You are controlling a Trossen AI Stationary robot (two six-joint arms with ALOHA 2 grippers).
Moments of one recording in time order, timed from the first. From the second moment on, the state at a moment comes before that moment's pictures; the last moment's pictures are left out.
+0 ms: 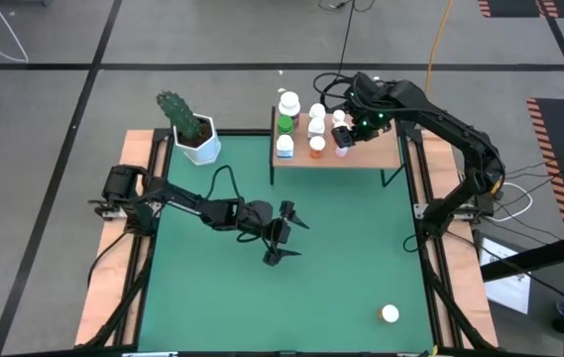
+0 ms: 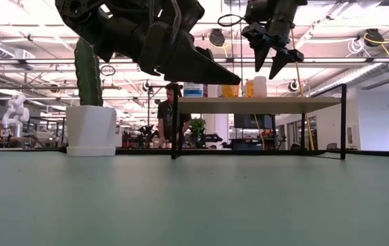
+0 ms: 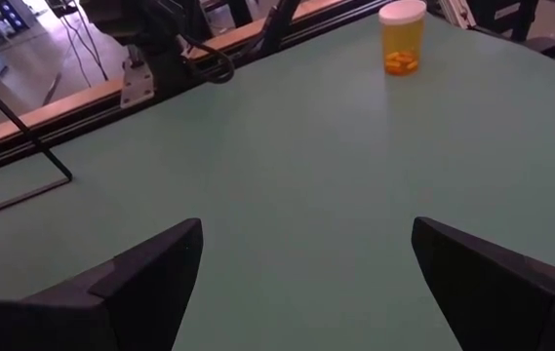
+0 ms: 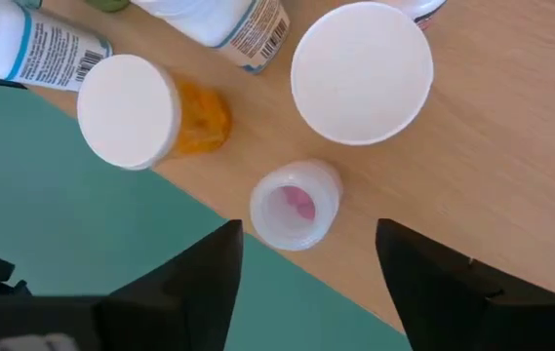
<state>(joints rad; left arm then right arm) -0.09 1.80 0.94 0.46 0.13 0.34 -0.68 1.58 1.62 -1.27 -0.15 0.45</state>
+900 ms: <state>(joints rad) -0.14 1.80 0.94 0.33 0.08 0.18 0.60 1.54 1.25 -0.95 -0.03 1.02</state>
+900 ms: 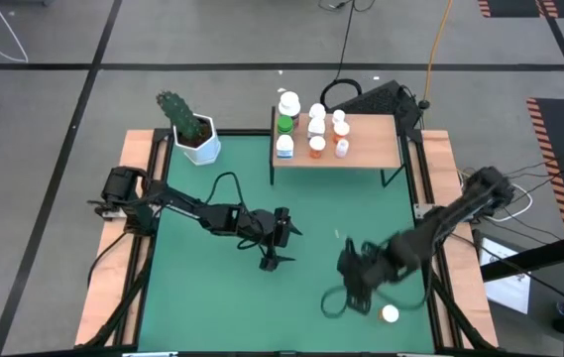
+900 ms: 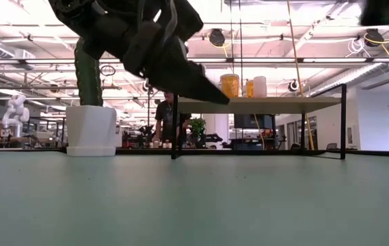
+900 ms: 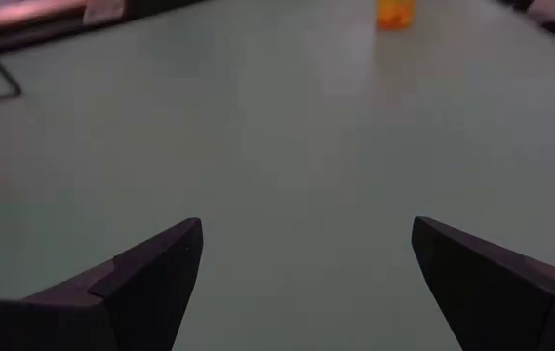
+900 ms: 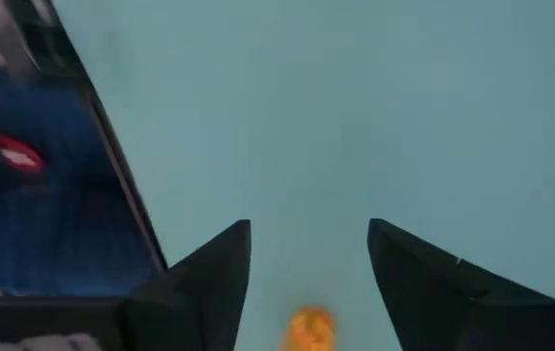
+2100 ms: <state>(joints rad) -0.44 1.80 0.94 0.32 -0.23 -0.22 0.99 1.62 1.23 -1.08 -0.05 1.57</state>
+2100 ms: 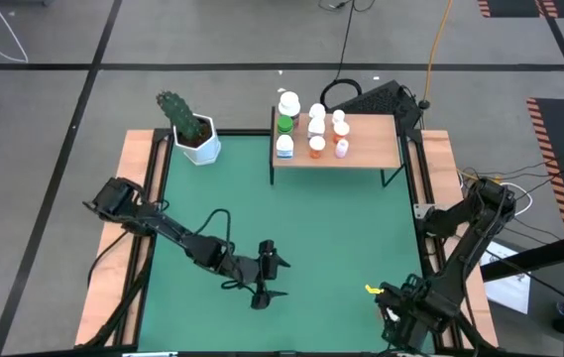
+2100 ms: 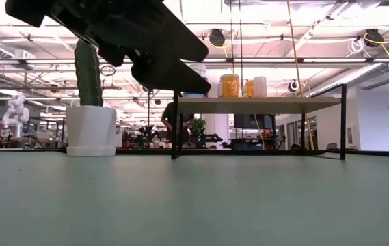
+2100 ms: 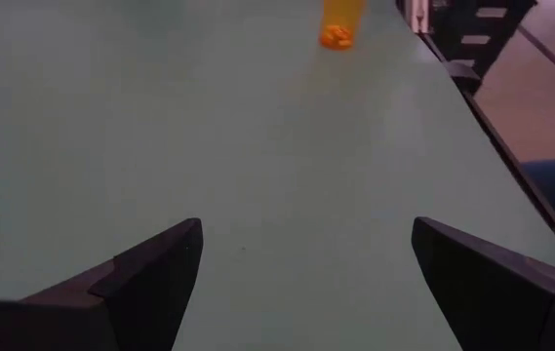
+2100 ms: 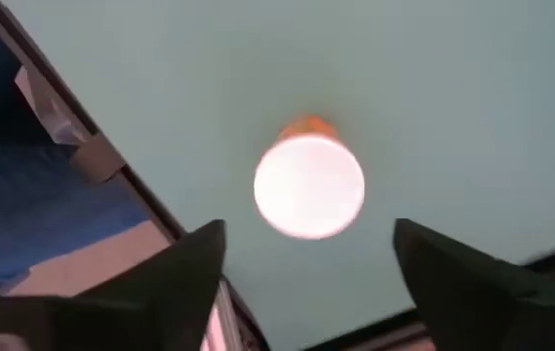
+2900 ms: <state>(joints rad) -0.43 1.80 0.94 0.35 -0.23 -0.21 0.97 1.62 1.09 -0.94 -0.08 1.60</state>
